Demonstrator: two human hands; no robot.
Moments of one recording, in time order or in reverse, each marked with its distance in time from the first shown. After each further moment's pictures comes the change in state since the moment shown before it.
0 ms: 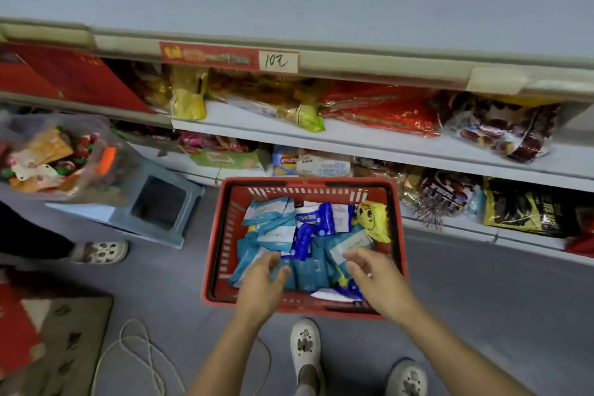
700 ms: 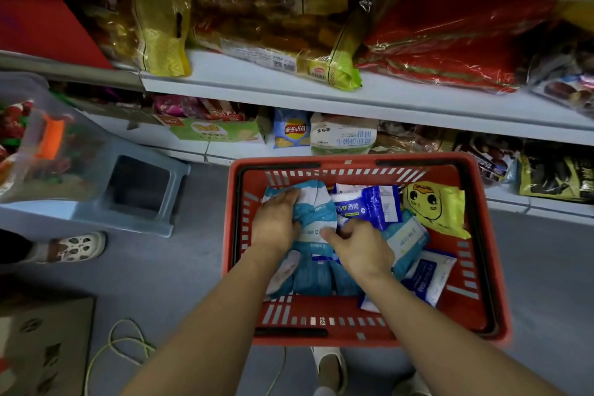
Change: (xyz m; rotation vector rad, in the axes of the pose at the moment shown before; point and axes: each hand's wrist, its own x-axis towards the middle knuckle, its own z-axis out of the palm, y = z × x) left_hand 0.192 -0.058 -0.007 0.517 -0.086 0.300; right_hand 0.133 -0.031 0.138 -0.214 0.189 0.415
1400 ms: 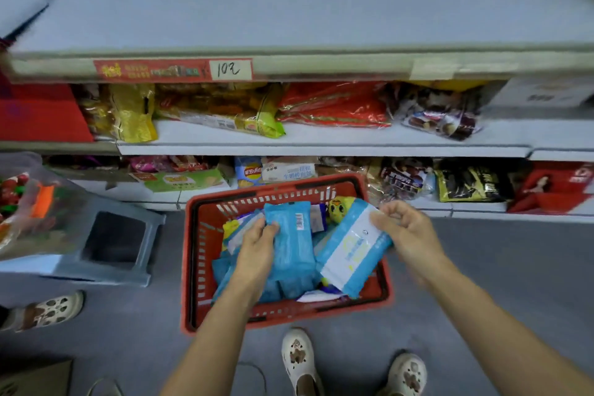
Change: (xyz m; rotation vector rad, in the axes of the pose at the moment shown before) left_hand -0.123 0.154 -0.069 -1.220 0.042 -0.201; right_hand -0.084 0.101 -0.209 0.971 0.068 -0.183
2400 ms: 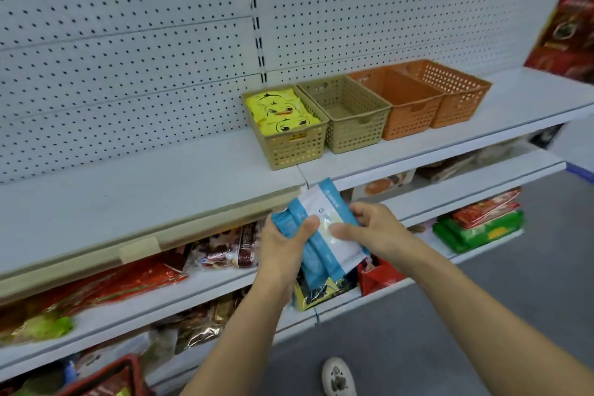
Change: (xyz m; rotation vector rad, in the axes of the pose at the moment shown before) left_hand -0.118 0.157 0.539 -0.061 -0.431 0.335; right_hand 0.010 -0.162 -0.475 -0.045 0.068 -0.256
